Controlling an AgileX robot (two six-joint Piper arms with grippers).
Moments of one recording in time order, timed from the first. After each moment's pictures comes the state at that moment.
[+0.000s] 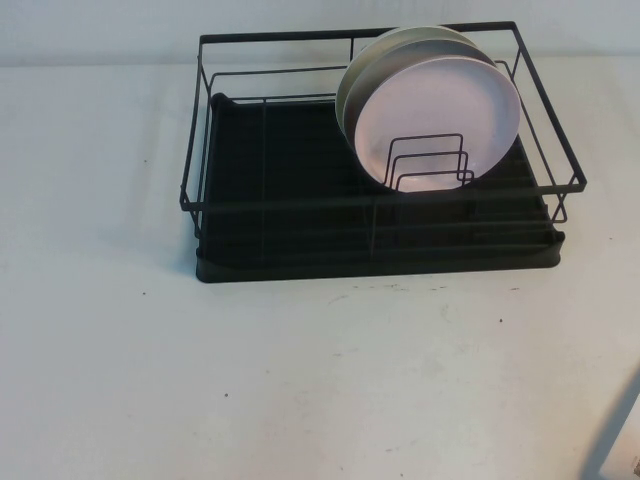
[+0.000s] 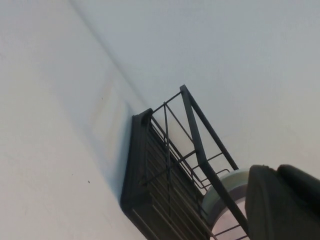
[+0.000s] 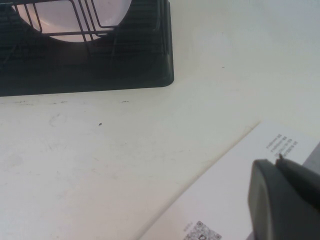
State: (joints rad) right arm 0.06 -0.01 0.03 0.16 0.35 -0.07; left arm -0.06 -0.01 0.02 -0.69 0.05 -0.20
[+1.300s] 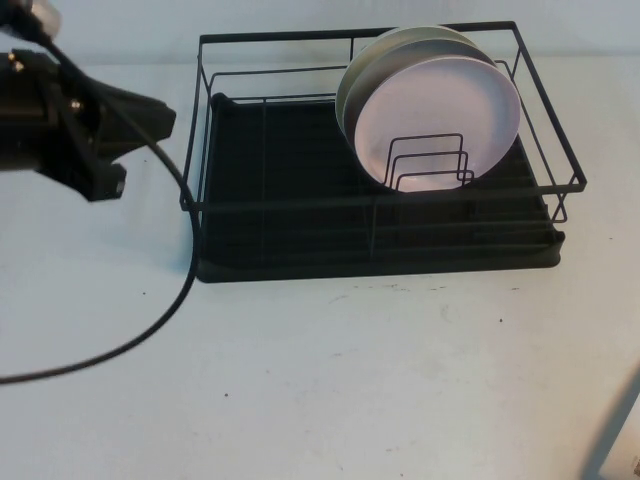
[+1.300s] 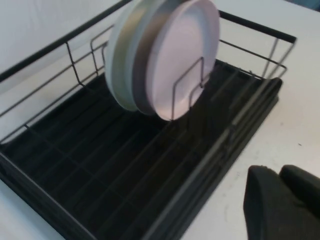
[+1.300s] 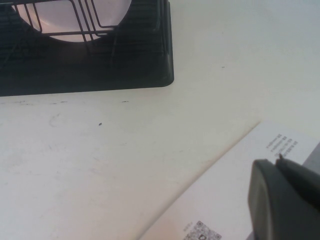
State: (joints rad) right arm 0.06 -0.01 0.03 0.16 0.35 -0.07; left arm -0.06 1.23 -1.13 -0.98 0.89 1.37
